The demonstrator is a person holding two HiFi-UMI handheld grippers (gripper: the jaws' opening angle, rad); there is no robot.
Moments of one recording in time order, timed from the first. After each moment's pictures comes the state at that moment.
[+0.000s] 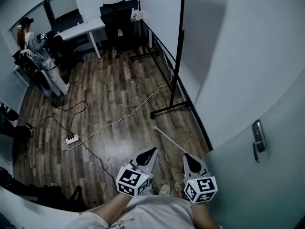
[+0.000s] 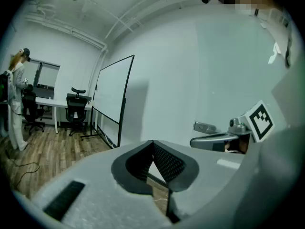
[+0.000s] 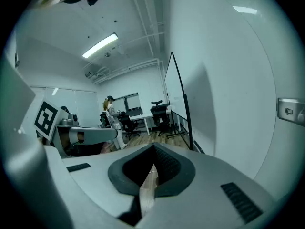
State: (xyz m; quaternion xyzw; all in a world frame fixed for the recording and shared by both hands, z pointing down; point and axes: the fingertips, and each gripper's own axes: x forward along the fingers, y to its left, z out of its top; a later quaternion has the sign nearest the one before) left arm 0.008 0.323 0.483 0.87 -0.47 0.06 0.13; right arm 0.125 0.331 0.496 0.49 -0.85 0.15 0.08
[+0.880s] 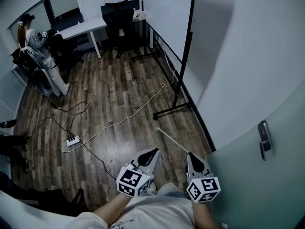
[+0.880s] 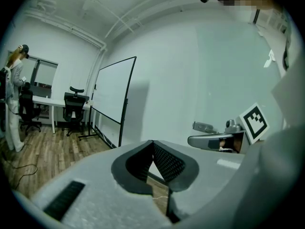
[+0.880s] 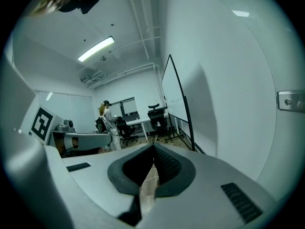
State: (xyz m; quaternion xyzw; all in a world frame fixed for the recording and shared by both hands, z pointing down) left arm -0.054 0.324 0.486 0.88 -0.45 0.06 0.12; right arm 0.073 0.326 0.494 0.52 -0.84 0.16 0.05
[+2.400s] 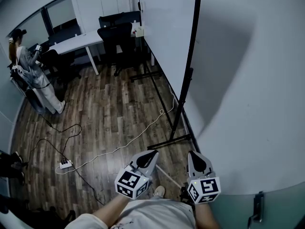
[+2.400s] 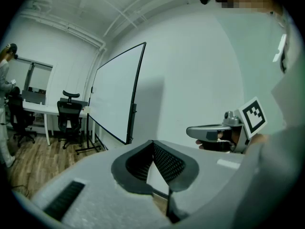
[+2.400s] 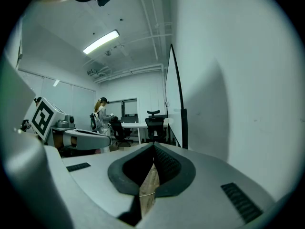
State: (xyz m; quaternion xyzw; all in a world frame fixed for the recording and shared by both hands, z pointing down) left arm -0.004 -0.044 0.464 0.88 -0.47 0.05 0.10; right arm 0.121 -0.056 0.453 0.49 -0.87 0.06 0.06
